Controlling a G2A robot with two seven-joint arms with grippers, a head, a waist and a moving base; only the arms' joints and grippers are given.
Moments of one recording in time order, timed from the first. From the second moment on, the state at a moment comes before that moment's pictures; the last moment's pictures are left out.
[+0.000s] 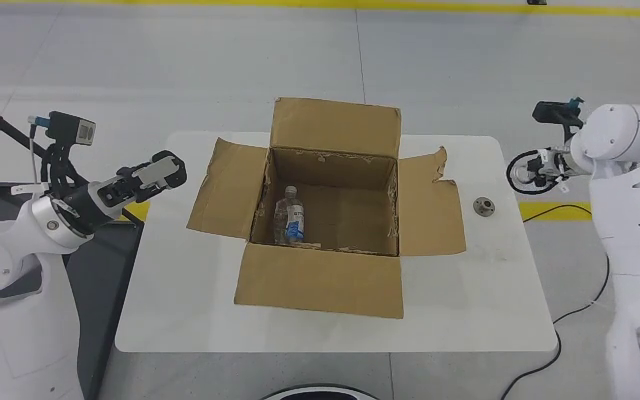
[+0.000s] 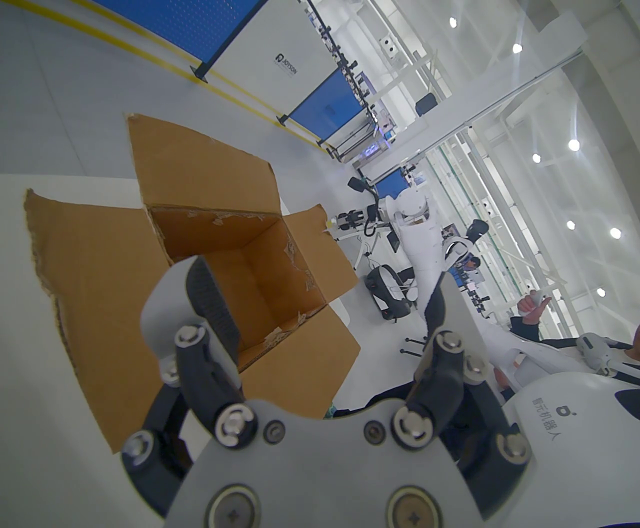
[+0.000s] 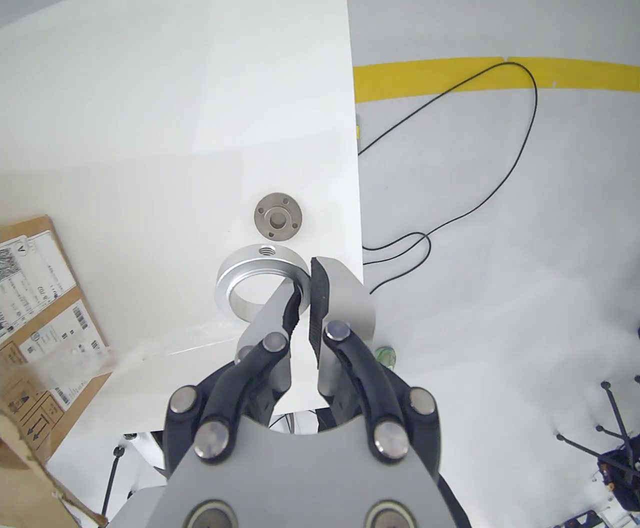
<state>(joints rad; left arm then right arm) 1.17 -1.20 -1.99 -1.91 -0.14 -0.11 -1.24 -0.34 -1.00 1.22 -1.10 -1.00 0.06 1.54</state>
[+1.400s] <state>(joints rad) 1.17 -1.20 -1.99 -1.91 -0.14 -0.11 -1.24 -0.06 -0.95 0.78 -1.38 -0.38 -0.01 1.54</state>
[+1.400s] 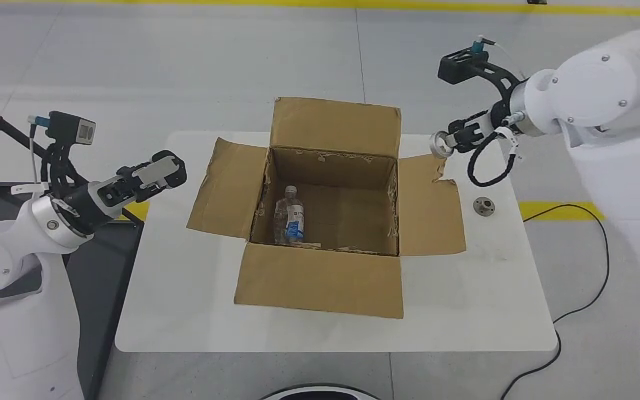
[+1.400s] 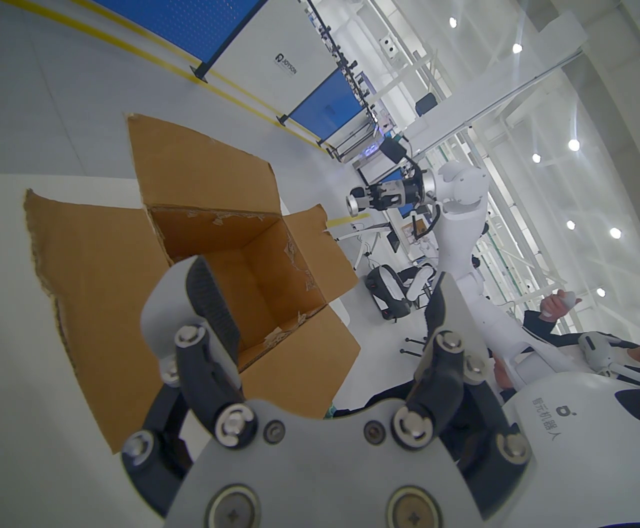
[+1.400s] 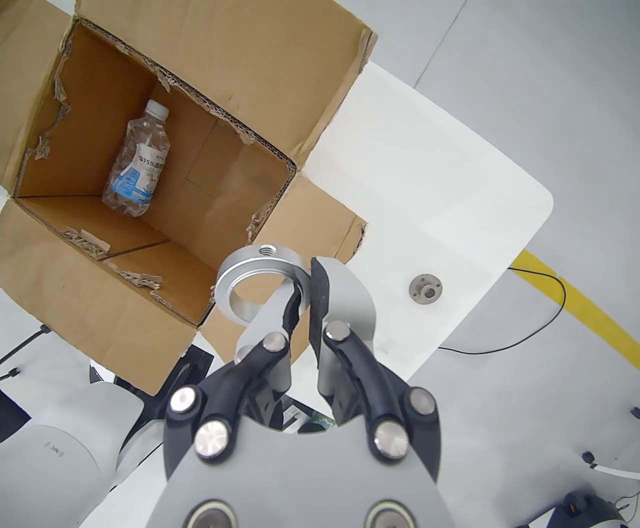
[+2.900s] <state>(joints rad) 1.17 -1.20 -1.99 -1.91 -0.14 -0.11 -1.24 0.08 -1.45 0.20 -0.93 -0.28 -0.22 1.34</state>
